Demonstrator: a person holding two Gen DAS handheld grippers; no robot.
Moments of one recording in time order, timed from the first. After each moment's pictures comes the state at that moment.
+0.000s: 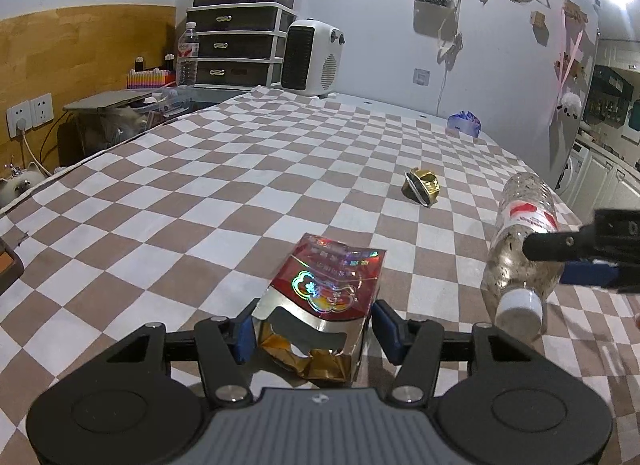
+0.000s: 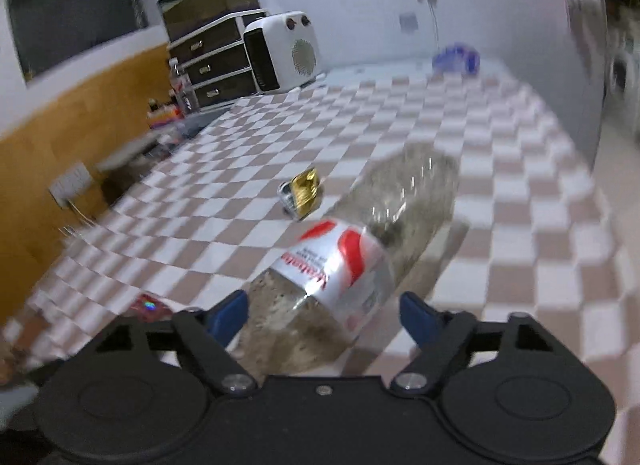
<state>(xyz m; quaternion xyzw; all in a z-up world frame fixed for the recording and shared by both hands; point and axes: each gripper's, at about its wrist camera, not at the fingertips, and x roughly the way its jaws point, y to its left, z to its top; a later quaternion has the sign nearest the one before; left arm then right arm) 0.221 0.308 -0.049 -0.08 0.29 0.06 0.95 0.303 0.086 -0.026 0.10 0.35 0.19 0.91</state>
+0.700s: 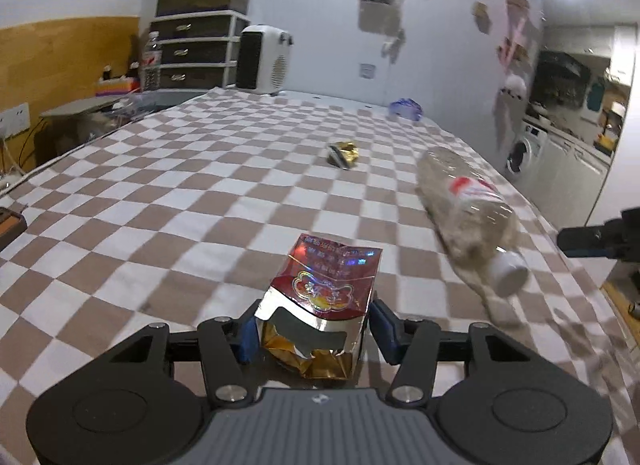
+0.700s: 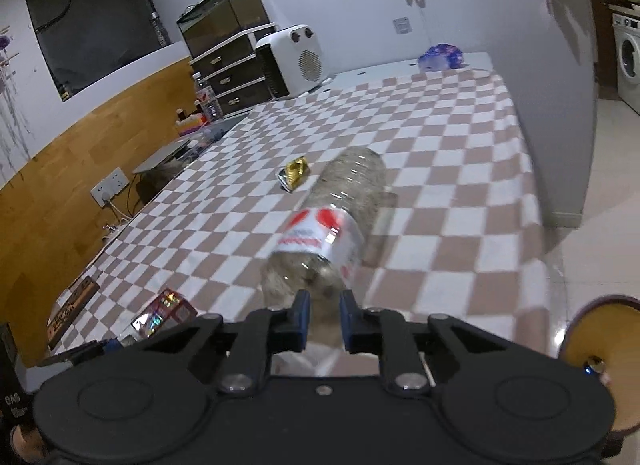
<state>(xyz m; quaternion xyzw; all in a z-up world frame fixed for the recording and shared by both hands) 0.139 0.252 -0.051 -0.06 0.29 0.00 0.96 0.218 -0.016 -0.010 0.11 0.34 0.23 0.91</state>
